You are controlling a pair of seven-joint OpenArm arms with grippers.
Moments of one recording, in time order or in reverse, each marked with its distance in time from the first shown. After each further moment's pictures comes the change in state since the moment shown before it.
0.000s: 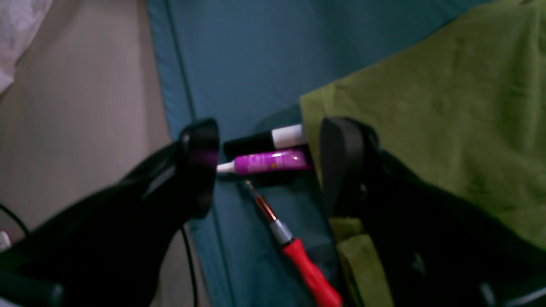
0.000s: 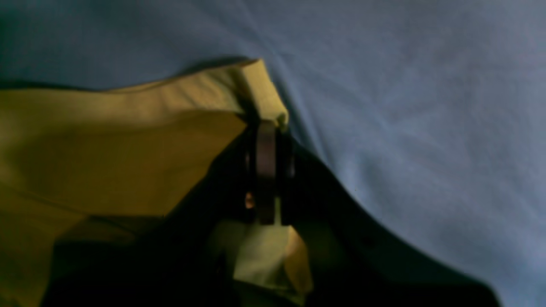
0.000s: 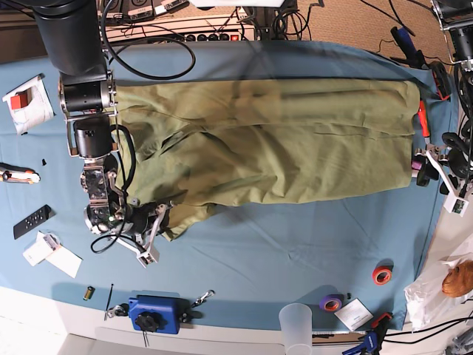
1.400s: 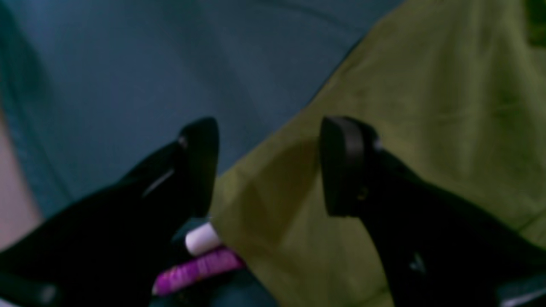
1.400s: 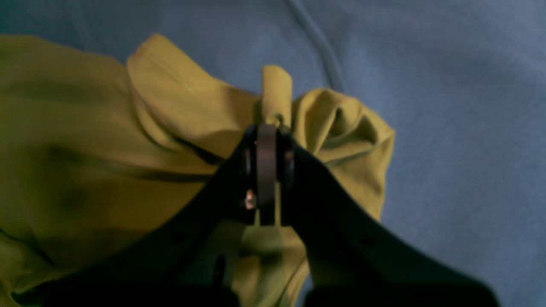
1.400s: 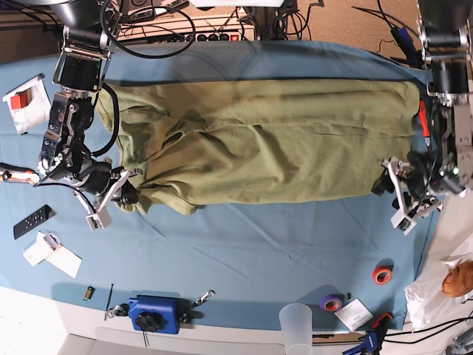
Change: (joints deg) left arm -15.8 4.7 16.0 -14.5 5.3 -9.1 1.2; right arm -22.7 2.1 27.3 32.7 21.8 10.3 -18.2
